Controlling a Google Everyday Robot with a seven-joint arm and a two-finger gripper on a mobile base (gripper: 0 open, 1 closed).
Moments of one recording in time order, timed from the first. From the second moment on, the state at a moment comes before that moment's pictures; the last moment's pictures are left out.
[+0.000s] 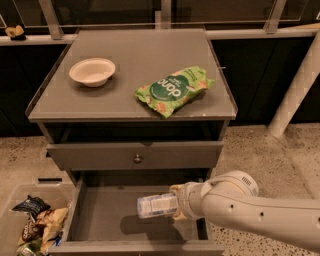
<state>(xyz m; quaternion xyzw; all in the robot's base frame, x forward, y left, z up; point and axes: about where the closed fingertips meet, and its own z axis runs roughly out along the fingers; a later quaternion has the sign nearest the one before) 0.452 -0.071 0.576 -0.72 0.64 -0.03 0.28</state>
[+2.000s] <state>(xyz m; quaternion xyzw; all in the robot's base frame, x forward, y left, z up) 0.532 -0.032 0.712 -0.77 0.54 -0.13 0.32</state>
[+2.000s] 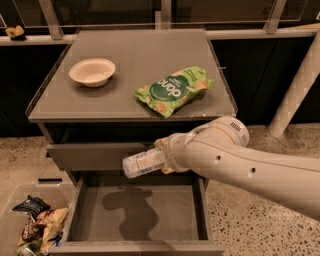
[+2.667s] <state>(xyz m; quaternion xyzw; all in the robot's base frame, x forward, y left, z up) 0.537 -0.038 0.798 -0.77 0.52 -0.18 0.32</state>
